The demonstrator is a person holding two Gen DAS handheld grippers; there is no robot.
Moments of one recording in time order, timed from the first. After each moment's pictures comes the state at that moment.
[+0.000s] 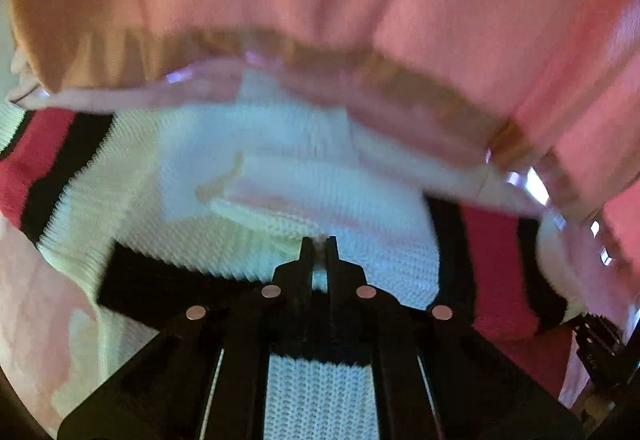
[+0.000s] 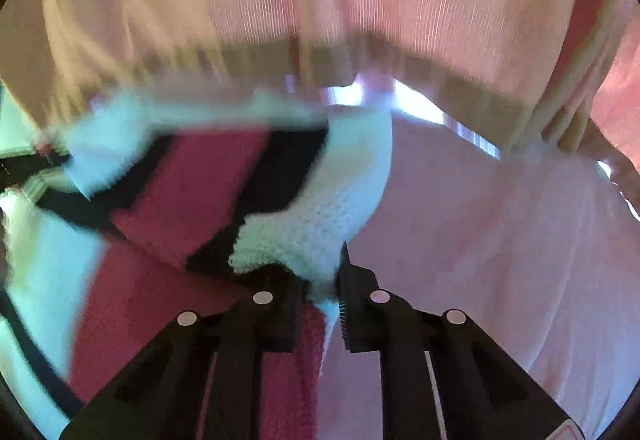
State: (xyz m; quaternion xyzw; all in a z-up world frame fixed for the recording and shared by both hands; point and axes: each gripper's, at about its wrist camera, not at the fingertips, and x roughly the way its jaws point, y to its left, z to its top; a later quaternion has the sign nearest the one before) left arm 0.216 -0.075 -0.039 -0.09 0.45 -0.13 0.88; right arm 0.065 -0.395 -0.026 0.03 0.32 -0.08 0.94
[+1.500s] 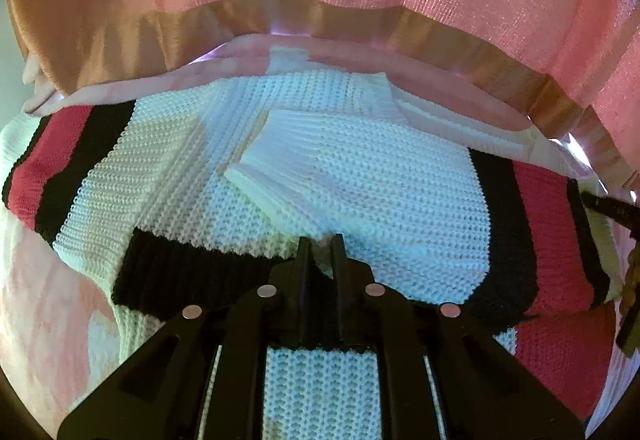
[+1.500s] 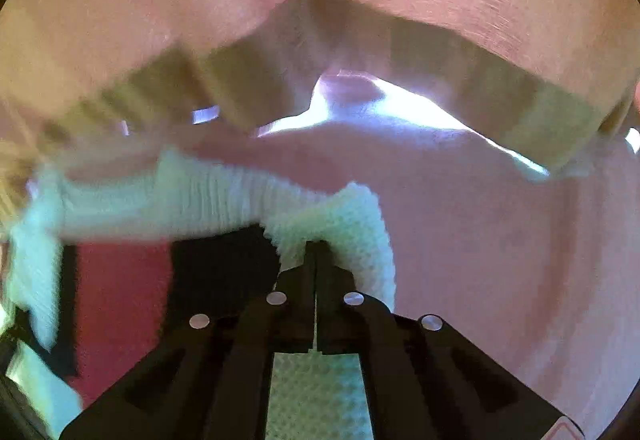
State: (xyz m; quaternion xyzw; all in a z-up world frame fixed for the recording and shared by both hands) left arm 0.212 -0.081 -0.081 0.00 0.46 -0.09 0.88; right arm 0.208 -0.451 -0.039 0.15 0.38 -0.14 0.90
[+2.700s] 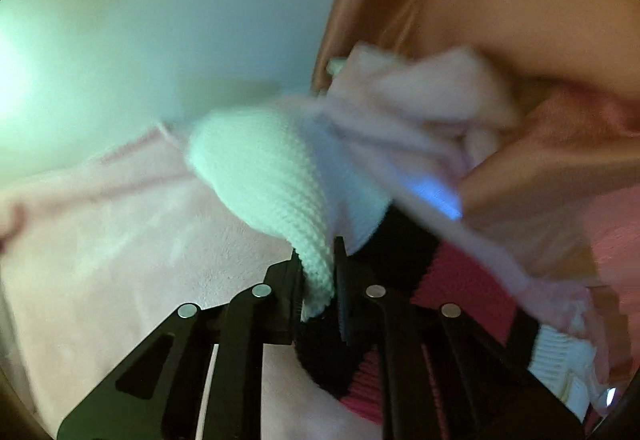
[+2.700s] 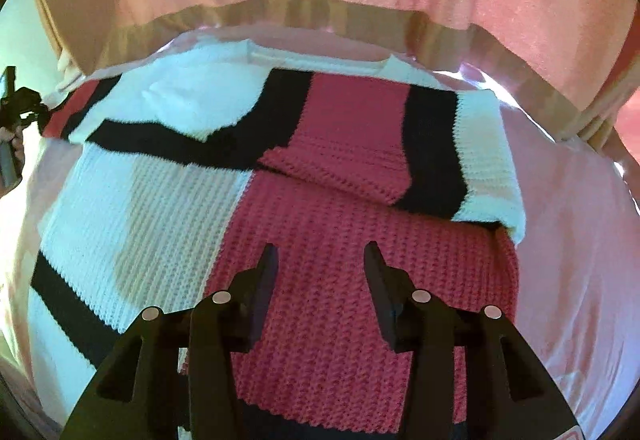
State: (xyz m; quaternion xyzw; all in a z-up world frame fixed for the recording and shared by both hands) left arm 0.304 0.262 -0.051 -0.20 0.38 0.19 0.89; right arm 0.060 -0.253 -0.041 -0.01 0.40 -0.07 0.92
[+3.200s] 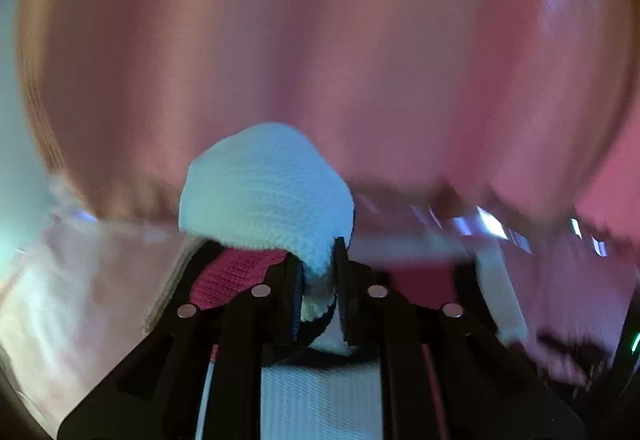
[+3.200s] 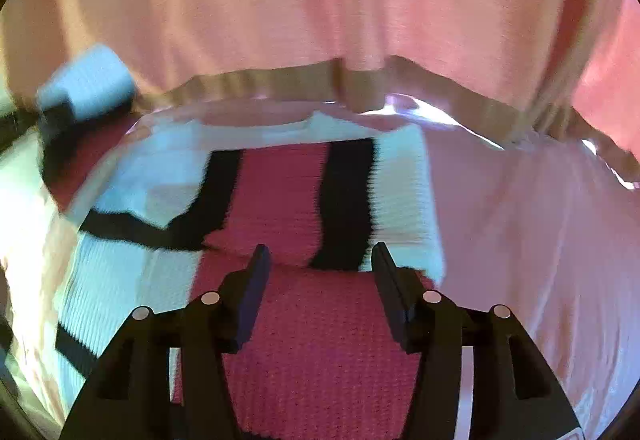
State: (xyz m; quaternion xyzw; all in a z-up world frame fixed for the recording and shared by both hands) left arm 0.173 -0.115 0.053 0.00 0.34 -0.17 0.92; right arm 0.048 -0.323 0.012 0.07 0.34 -0.12 0.93
